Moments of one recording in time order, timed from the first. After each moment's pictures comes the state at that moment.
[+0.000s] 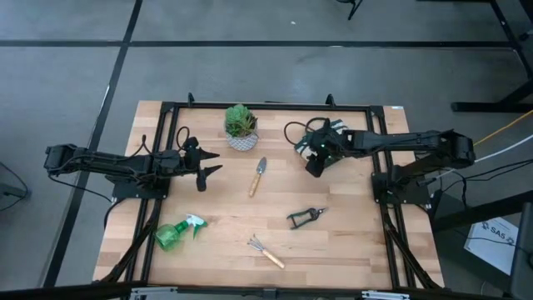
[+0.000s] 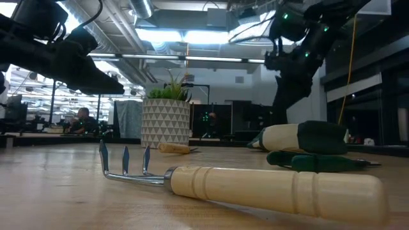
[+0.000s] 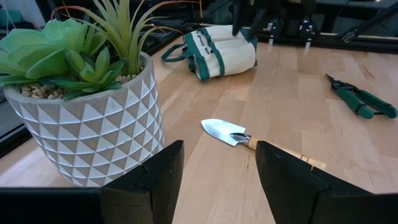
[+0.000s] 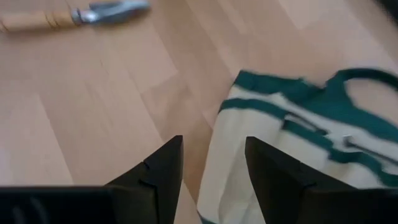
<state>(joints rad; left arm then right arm) 0.06 0.57 0.05 0.25 -0.29 -0.09 -0.21 1.37 0.81 -0.47 0.13 0.25</state>
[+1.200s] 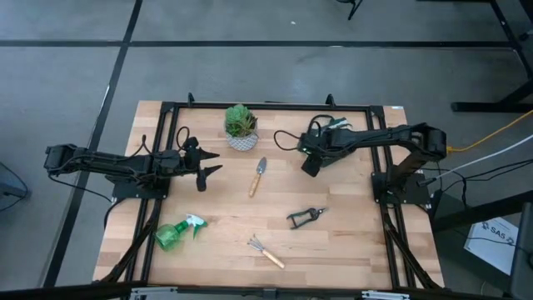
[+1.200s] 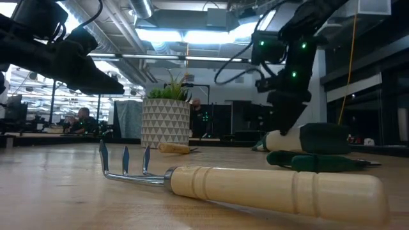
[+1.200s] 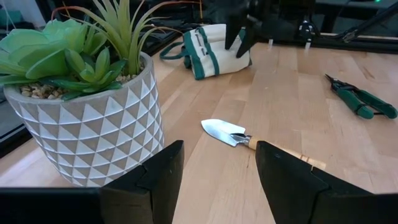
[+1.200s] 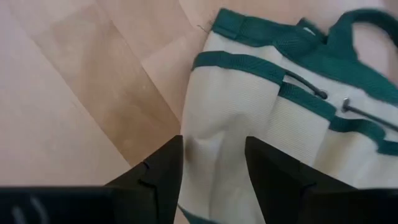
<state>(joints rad) 0.06 0.57 0.05 0.25 -0.29 -0.09 -0.21 1.63 0.97 -0.73 0.29 0.31</state>
